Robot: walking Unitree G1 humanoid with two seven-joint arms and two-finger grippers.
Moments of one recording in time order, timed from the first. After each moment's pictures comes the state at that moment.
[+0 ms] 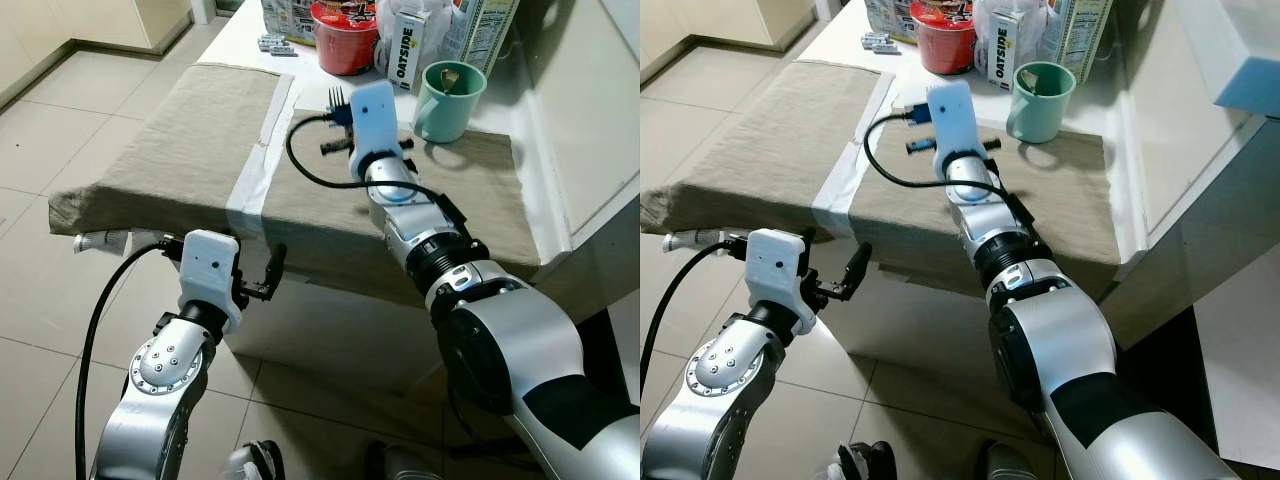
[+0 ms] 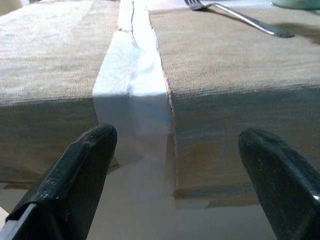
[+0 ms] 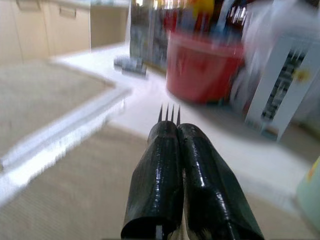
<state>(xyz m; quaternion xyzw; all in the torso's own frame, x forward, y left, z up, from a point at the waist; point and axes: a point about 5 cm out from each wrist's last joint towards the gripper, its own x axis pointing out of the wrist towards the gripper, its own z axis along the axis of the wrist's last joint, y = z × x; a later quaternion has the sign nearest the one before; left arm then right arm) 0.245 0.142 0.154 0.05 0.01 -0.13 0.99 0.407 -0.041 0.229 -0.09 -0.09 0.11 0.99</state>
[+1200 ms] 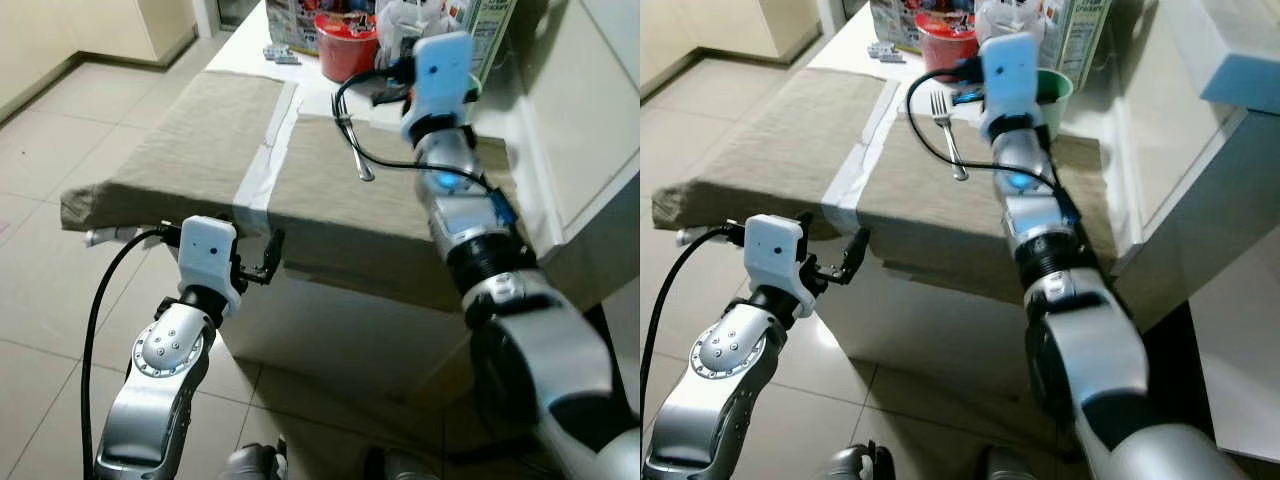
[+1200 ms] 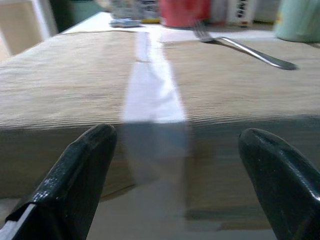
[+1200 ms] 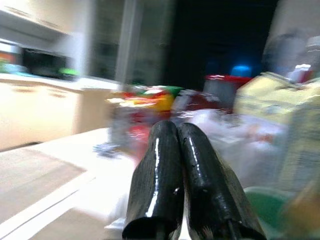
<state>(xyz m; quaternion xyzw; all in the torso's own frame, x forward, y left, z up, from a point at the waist) 0.258 0.147 0.158 0.05 -0.01 -0.12 0.99 0.381 -0.088 0.237 -0.08 -0.24 0.10 0.96</state>
